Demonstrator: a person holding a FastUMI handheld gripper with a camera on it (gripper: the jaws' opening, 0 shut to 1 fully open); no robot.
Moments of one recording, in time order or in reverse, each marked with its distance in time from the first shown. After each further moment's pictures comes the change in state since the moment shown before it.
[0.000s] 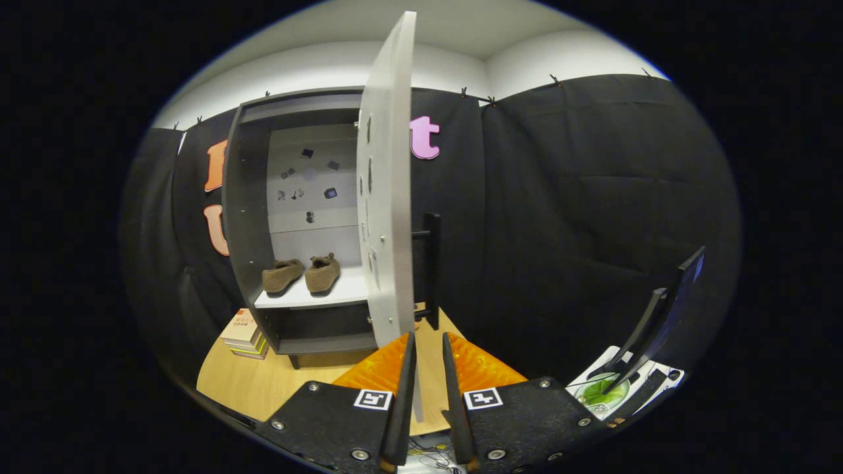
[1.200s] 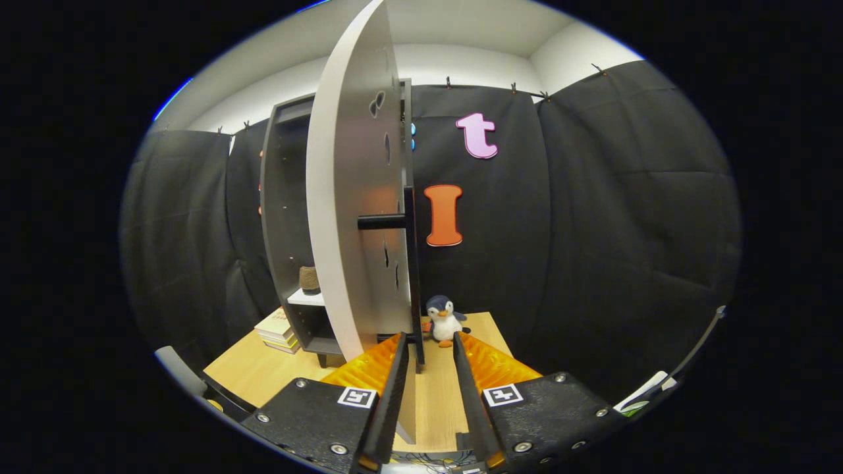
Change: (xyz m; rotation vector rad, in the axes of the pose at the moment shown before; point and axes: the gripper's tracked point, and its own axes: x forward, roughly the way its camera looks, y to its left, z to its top) arm 0.057 0.018 -0.007 -0.027 -0.051 0.355
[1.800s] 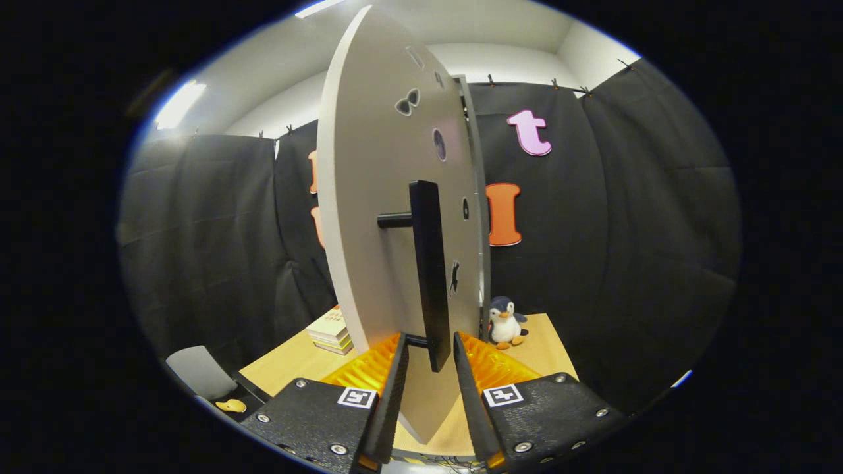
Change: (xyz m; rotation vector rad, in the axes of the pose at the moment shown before) arm 0.018 0.097 -0.007 -0.010 -0.004 0.214
